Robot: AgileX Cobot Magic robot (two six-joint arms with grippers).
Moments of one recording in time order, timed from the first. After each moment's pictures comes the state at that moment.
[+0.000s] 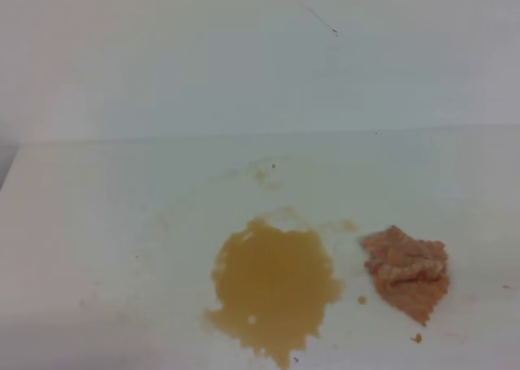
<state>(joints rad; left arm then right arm) 0.02 0.00 0.00 -0.25 0.31 -0.07 0.03 0.06 -0.13 -0.27 -0.18 0.33</state>
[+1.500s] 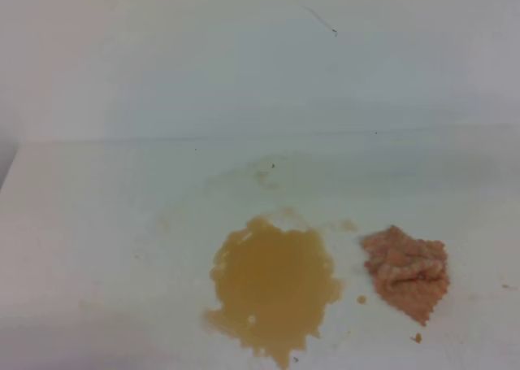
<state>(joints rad) 0.02 0.00 0.00 -0.25 0.31 -0.07 0.14 1.20 -0.86 0.26 0.40 -0.35</state>
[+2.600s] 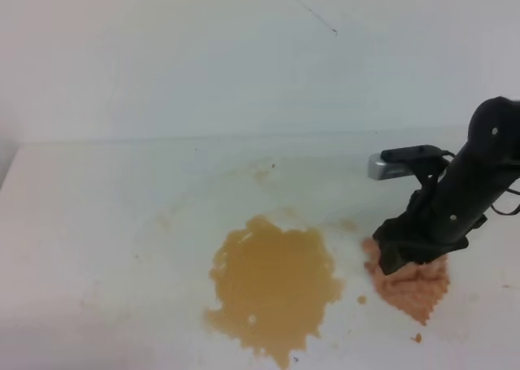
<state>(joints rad) 0.02 0.00 0.00 -0.25 0.31 -0.07 0.33 1.91 -1.27 0.26 0.81 -0.28</state>
